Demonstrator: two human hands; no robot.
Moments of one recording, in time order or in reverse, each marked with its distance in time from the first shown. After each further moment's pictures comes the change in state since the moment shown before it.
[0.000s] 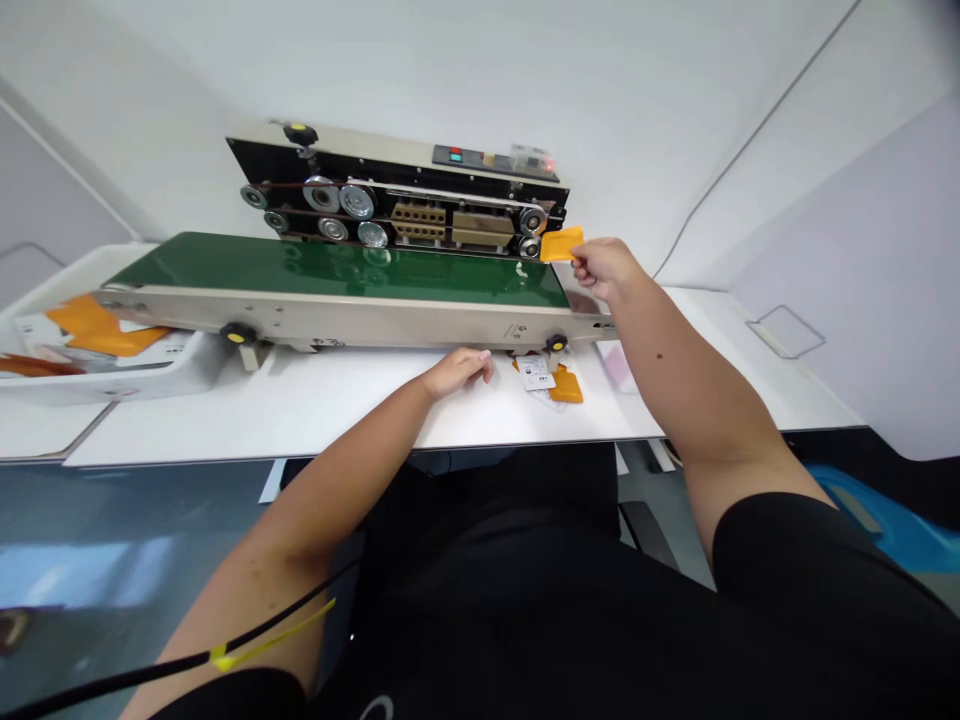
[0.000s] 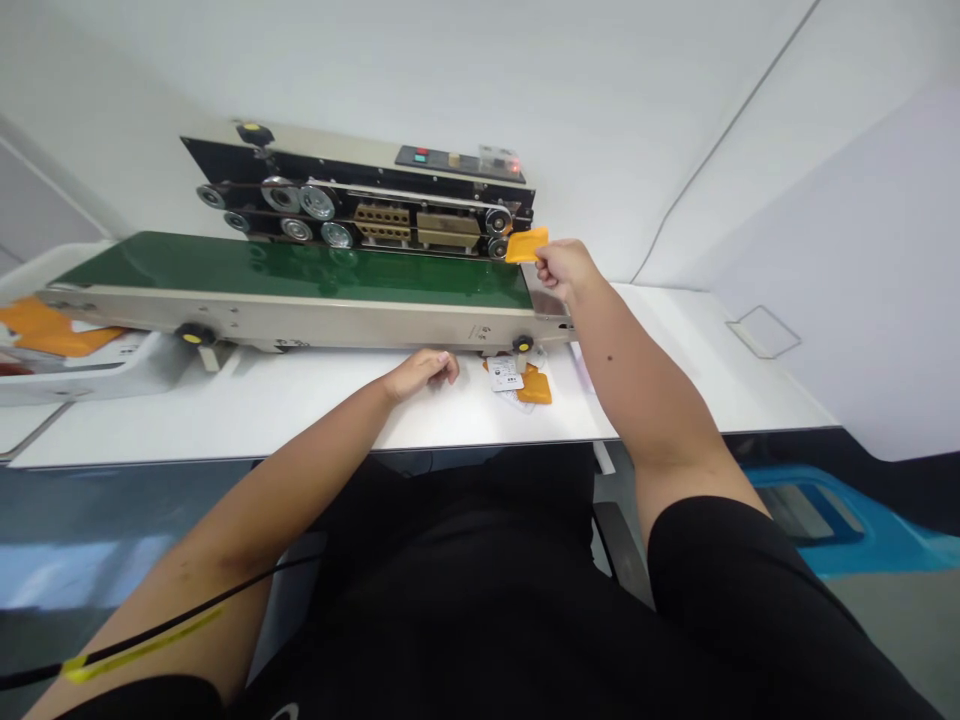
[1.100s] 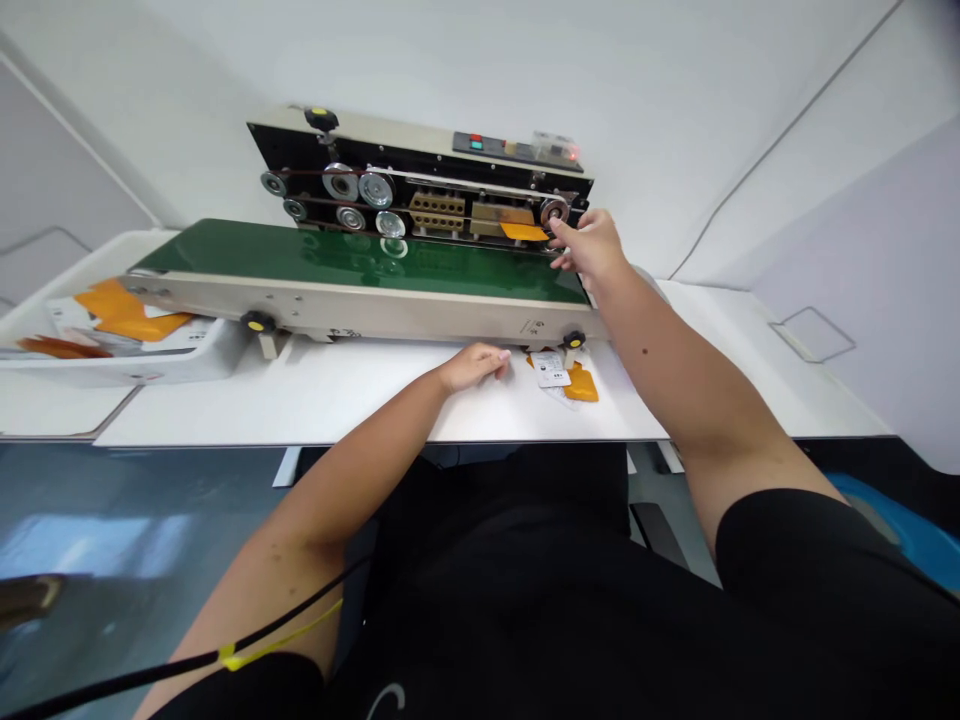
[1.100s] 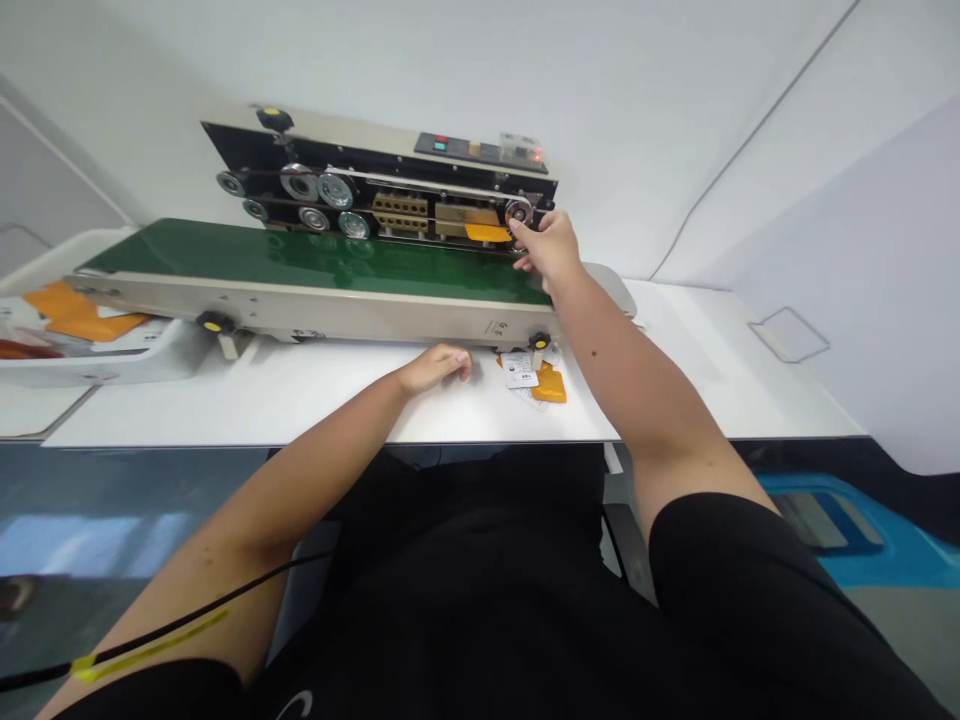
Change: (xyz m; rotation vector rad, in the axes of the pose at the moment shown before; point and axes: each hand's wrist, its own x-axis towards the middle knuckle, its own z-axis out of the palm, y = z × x) left_hand -0.002 0.009 0.002 0.108 -0.019 -0.038; right_hand 0.003 0.008 0.056 -0.161 0.083 -0.331
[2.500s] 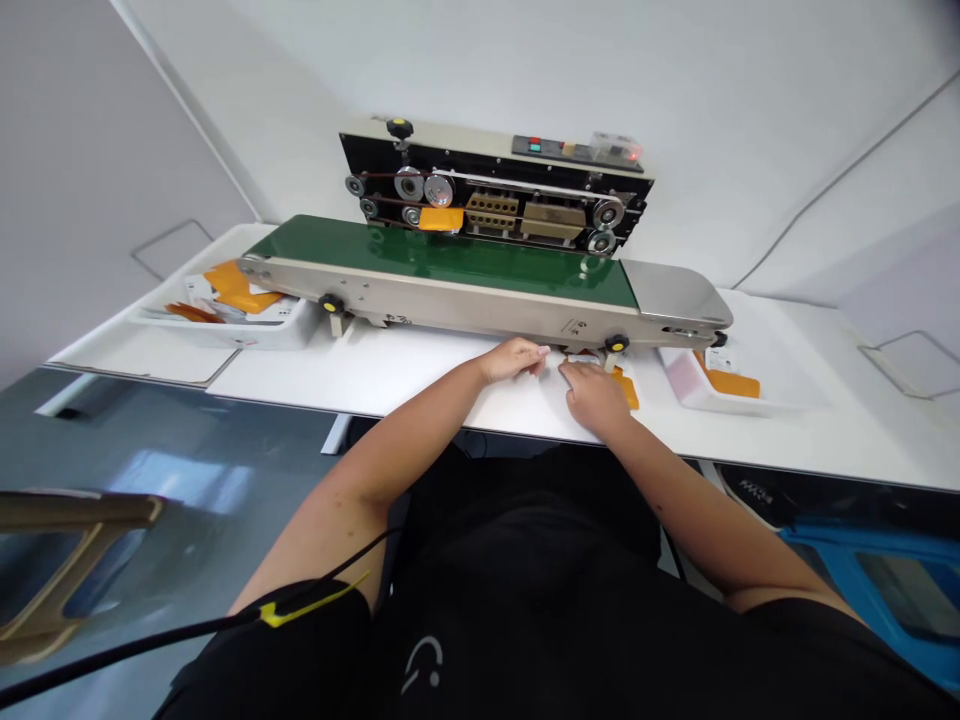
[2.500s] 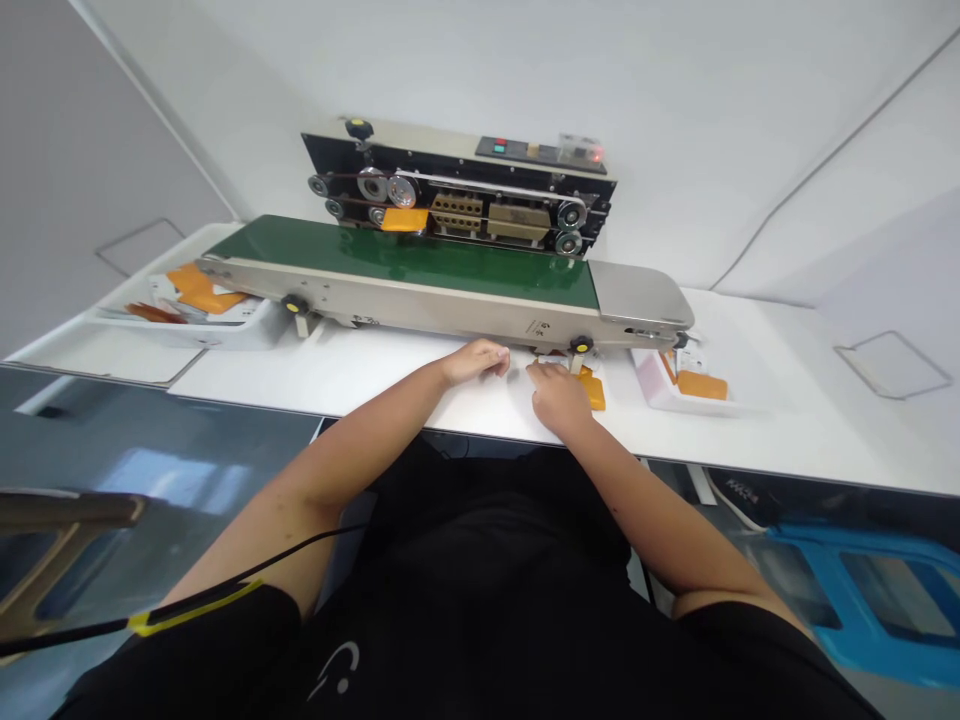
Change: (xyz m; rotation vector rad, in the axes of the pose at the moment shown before) left_hand -0.002 -0.001 0.005 -0.067 0.008 0.014; right_hand -0.187 0.132 -0.018 -1.046 -0.490 -0.521
